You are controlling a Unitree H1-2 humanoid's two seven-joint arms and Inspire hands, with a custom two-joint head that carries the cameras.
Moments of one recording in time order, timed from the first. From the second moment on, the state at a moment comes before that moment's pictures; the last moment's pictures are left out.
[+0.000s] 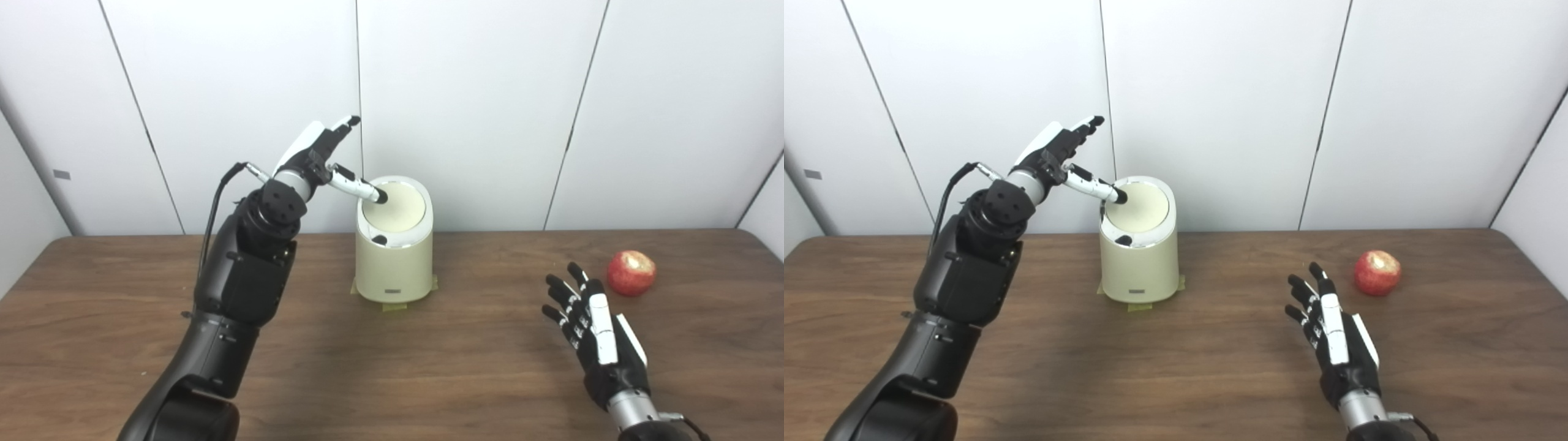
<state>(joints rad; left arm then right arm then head) -0.91 0.15 -0.14 0.33 0.55 0.47 -0.33 -0.07 -0.11 -0.12 -0.13 0.16 0.20 0.05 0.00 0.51</state>
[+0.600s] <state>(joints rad) -0.94 0.19 -0.38 0.43 0.68 0.40 -0.23 -0.07 -0.08 -0.10 -0.14 0.14 0.23 0.03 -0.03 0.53</state>
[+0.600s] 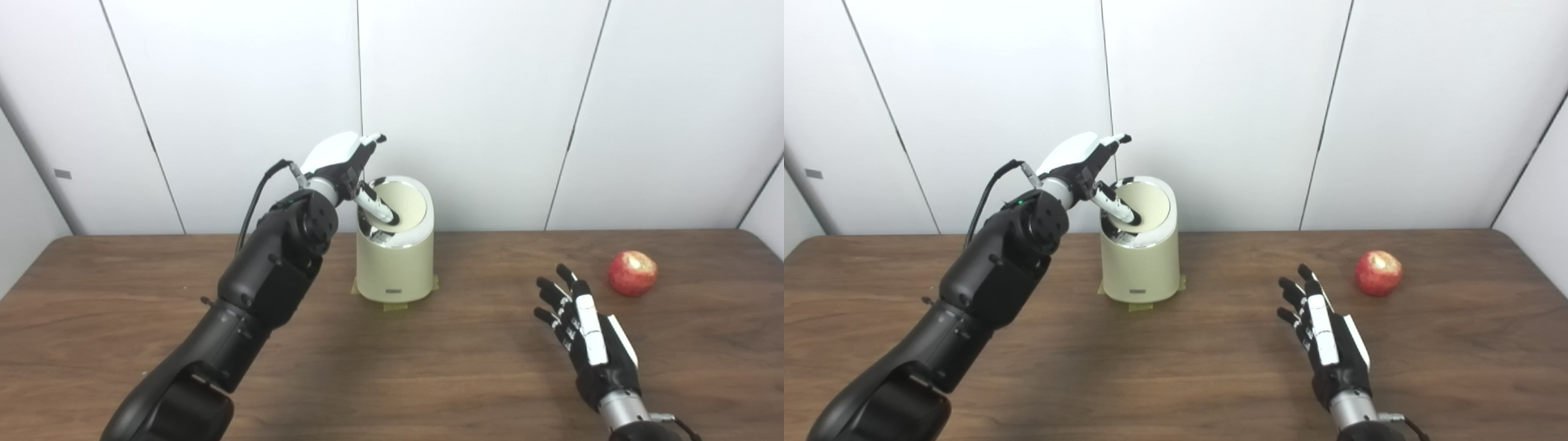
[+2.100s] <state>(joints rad) -0.90 0.13 -0.09 0.33 0.40 0.45 -0.33 -0.08 -0.09 -0.11 -0.16 0.14 0.24 0.02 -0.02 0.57</state>
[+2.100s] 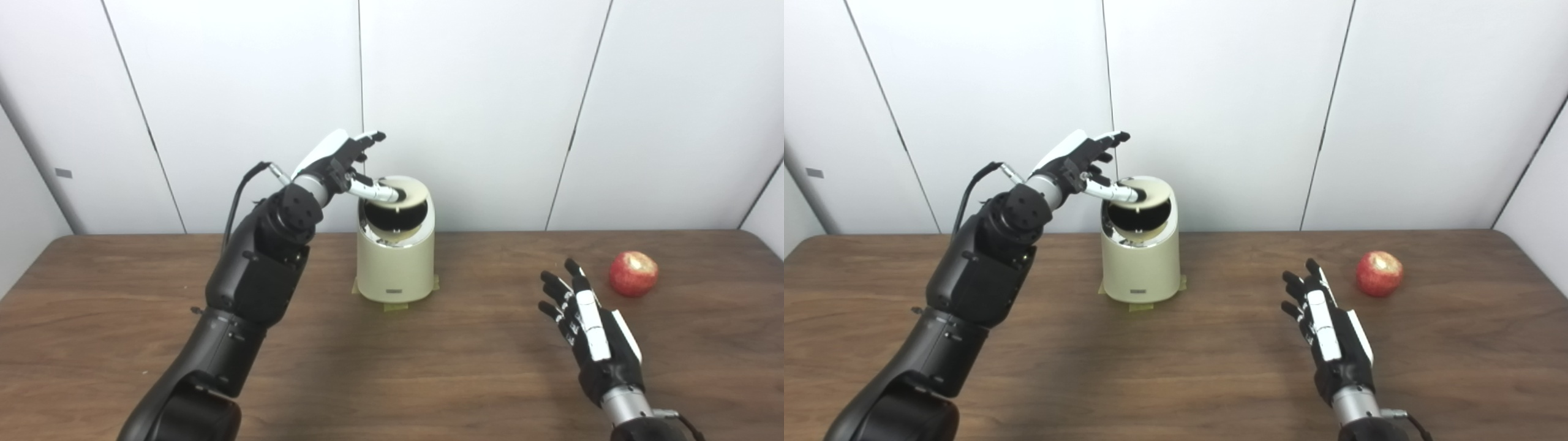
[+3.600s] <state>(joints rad) -0.23 0.11 0.09 -0.15 -0.01 0.39 -0.12 -0.09 -0.16 -0.14 -0.27 -0.03 0.33 -0.02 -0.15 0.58</state>
